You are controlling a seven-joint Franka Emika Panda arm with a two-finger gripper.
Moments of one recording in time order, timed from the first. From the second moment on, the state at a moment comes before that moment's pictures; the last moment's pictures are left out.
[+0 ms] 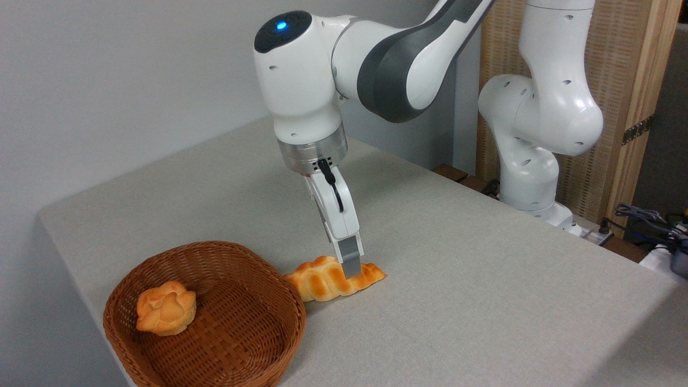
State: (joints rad) arm -0.16 -0.13 0.13 -2.16 -0.06 1.90 1.16
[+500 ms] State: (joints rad) arm -0.16 -0.08 0.10 -2.16 -0.06 1.96 1.20
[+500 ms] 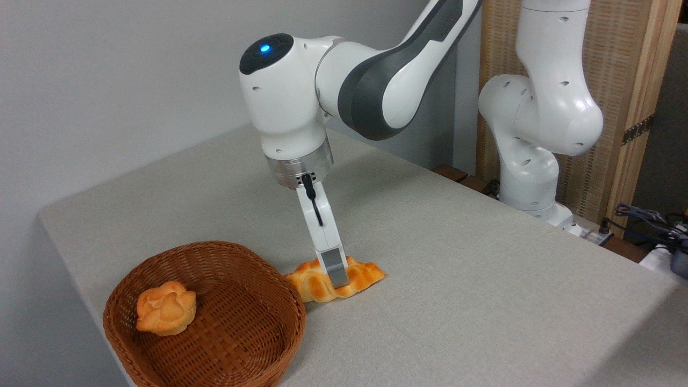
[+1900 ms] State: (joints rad) arm -0.15 -0.03 0.09 -2.16 -0.06 2.00 1.28
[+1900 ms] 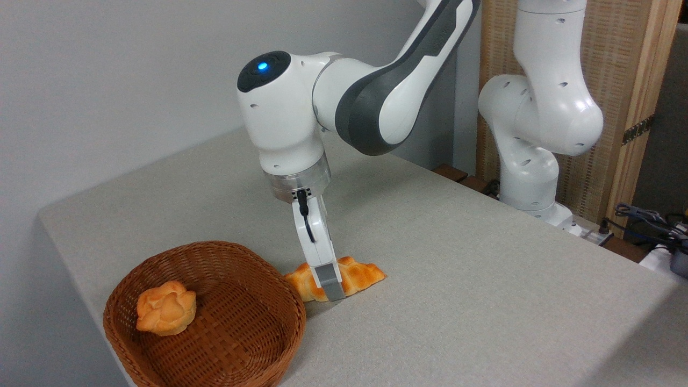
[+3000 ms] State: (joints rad) arm -0.15 -0.07 0.12 -2.06 -0.06 1.79 1.33
